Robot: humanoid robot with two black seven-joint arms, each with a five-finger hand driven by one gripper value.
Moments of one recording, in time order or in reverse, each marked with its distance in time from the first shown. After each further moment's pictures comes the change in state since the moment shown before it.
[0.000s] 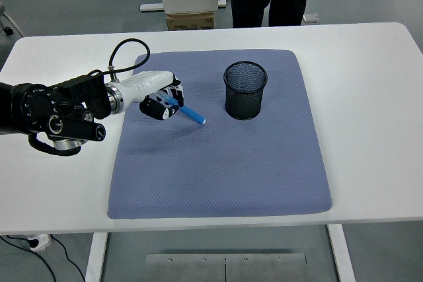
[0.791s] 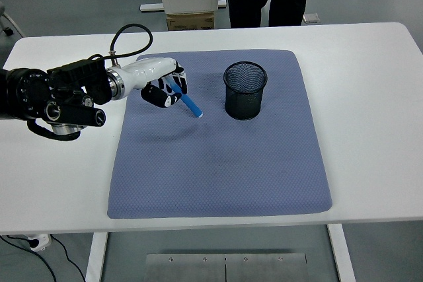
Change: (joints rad) left arm -0.069 0.004 0.000 0.008 0.000 -0.049 0.003; right arm 0.000 0.000 0.000 0.000 0.000 0.000 0.000
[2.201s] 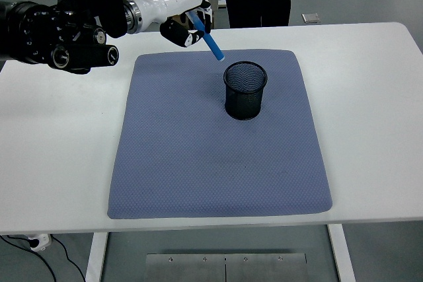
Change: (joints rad) left arm -0.177 -0.084 -0.064 0.158 0.097 -0.104 -0.020; right arm 0.000 0.000 0.000 0.000 0.000 0.000 0.000
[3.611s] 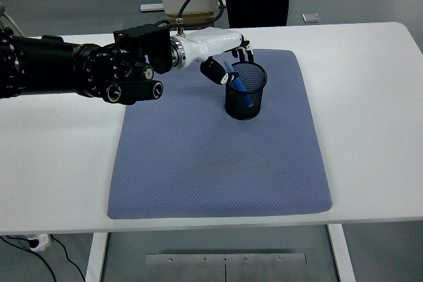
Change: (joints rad) left arm 0.176 -0.131 -0.085 0.117 0.010 -0.024 0.012; right arm 0.000 0.000 0.000 0.000 0.000 0.000 0.000
